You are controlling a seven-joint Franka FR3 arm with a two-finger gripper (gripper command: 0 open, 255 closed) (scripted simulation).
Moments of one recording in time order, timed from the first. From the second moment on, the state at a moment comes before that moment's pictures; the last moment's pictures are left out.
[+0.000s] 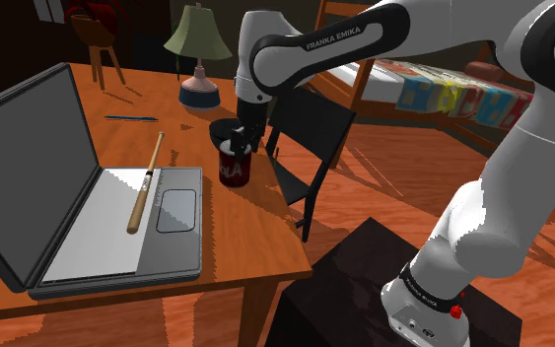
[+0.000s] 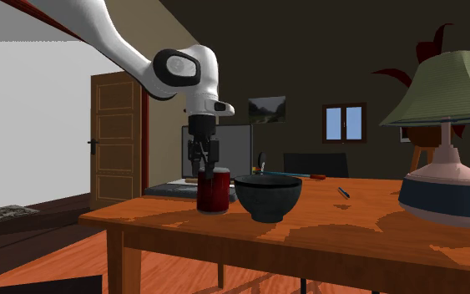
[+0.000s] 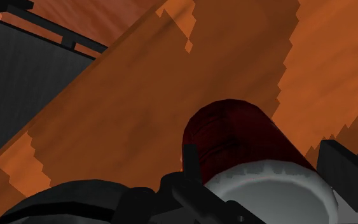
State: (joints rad) arm 0.20 0.02 0.17 -2.06 0.00 2.08 -0.02
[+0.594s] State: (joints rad) arm 0.20 0.00 0.16 -2.04 0.00 2.04 -0.02
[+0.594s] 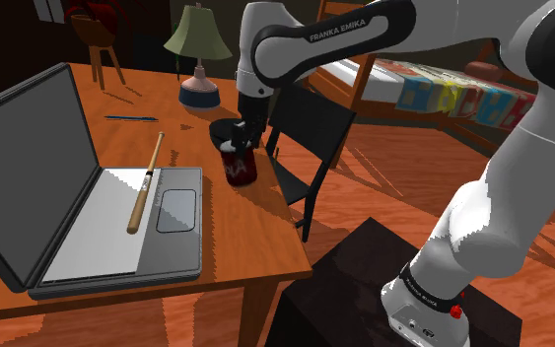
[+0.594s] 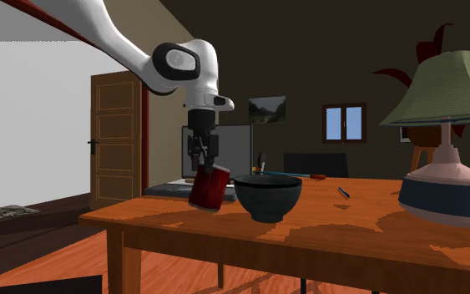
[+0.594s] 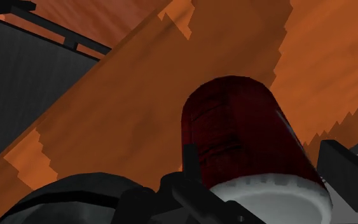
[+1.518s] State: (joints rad) arm 0.20 -0.03 0.16 -1.88 0.01 1.85 -0.03
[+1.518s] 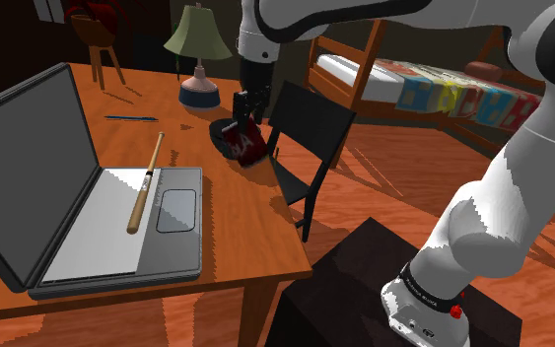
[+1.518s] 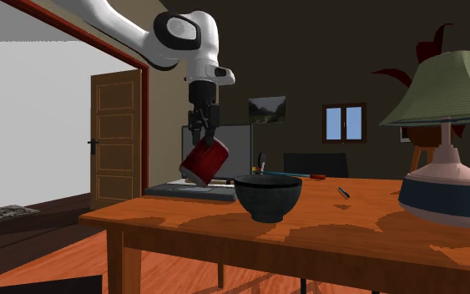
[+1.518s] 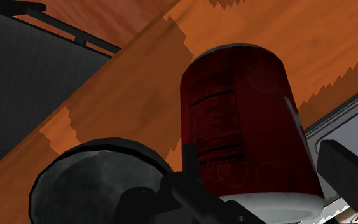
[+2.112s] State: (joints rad) arm 0.20 -0.03 0.16 -1.76 0.01 1.73 -0.02
